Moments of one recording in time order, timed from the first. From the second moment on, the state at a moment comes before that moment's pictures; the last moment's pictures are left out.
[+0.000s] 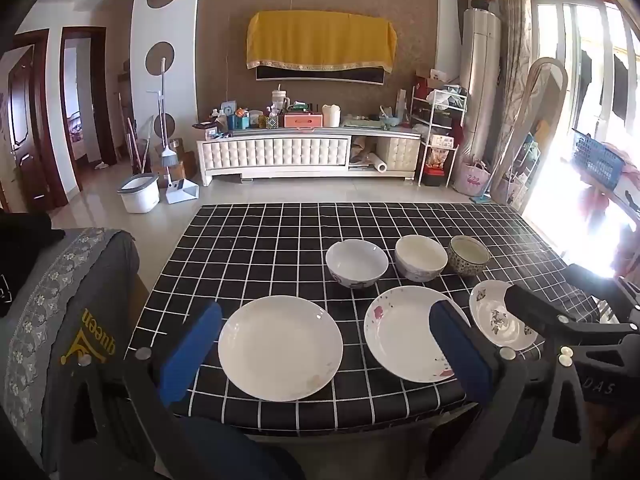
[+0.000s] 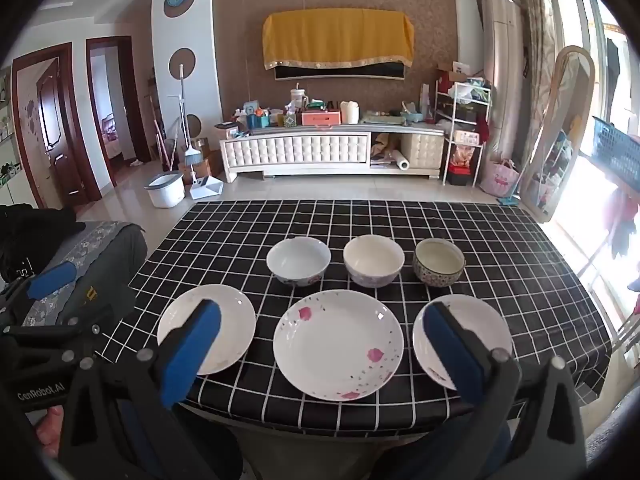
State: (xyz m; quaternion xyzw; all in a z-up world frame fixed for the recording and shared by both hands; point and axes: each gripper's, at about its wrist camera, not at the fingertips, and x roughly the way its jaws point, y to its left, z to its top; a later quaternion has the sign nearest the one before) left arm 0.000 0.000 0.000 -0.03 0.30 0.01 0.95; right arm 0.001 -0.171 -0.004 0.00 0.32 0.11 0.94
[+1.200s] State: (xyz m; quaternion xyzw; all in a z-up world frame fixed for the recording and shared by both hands) left arm -0.003 -0.002 -0.003 -0.02 0.30 0.01 0.95; right arm 0.000 -0.173 -0.008 0.01 0.33 0.12 0.94
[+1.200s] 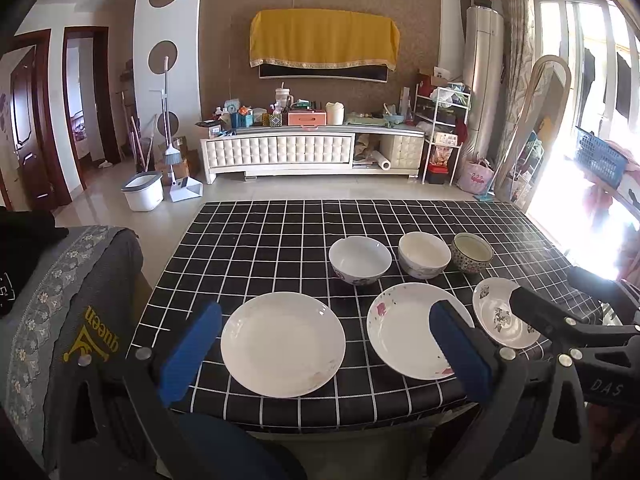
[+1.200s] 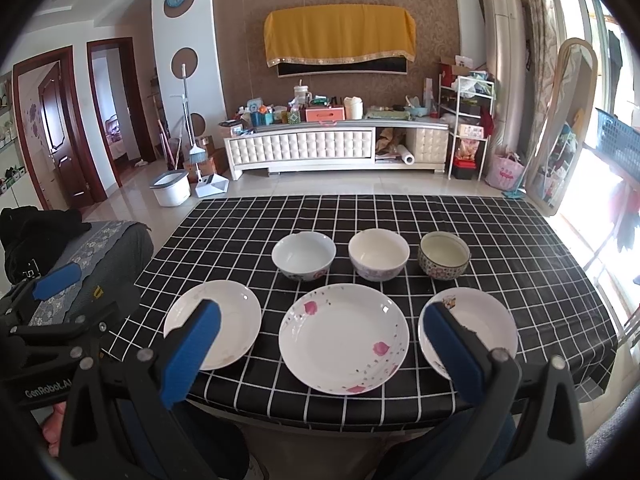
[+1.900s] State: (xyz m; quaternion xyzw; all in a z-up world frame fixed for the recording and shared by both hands) left arm -0.003 -0.001 -0.002 -0.02 0.31 0.02 0.95; right arm -0.001 -0.175 -0.011 0.01 0.33 0.12 0.94
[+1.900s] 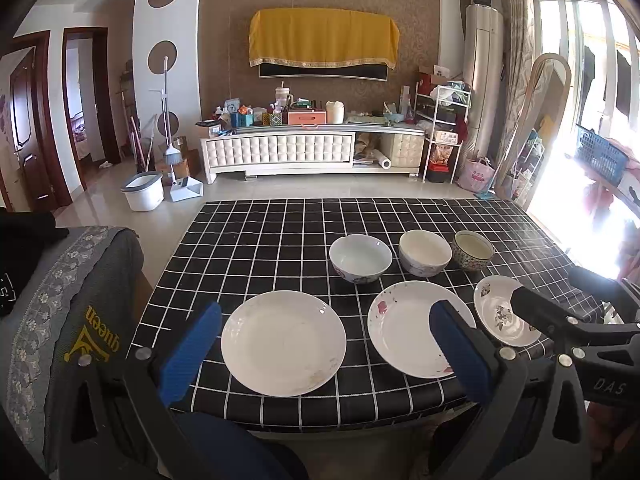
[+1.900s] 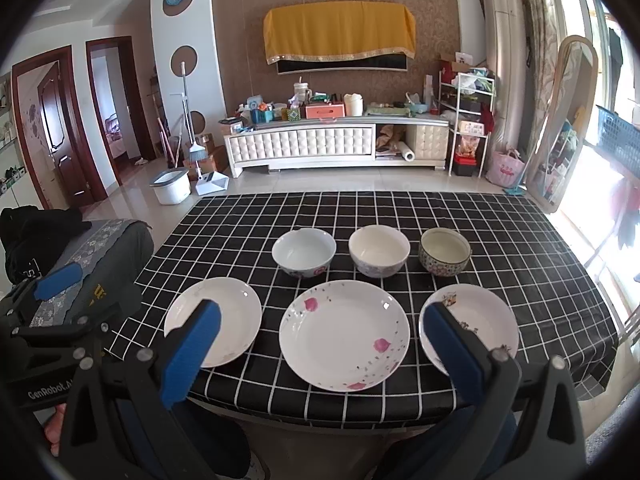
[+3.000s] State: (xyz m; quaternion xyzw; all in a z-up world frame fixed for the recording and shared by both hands) left arm -0.013 0.025 -0.004 -0.01 0.31 0.05 0.95; right arm 0.012 -0.138 -0.021 -0.01 0.37 0.14 0.92
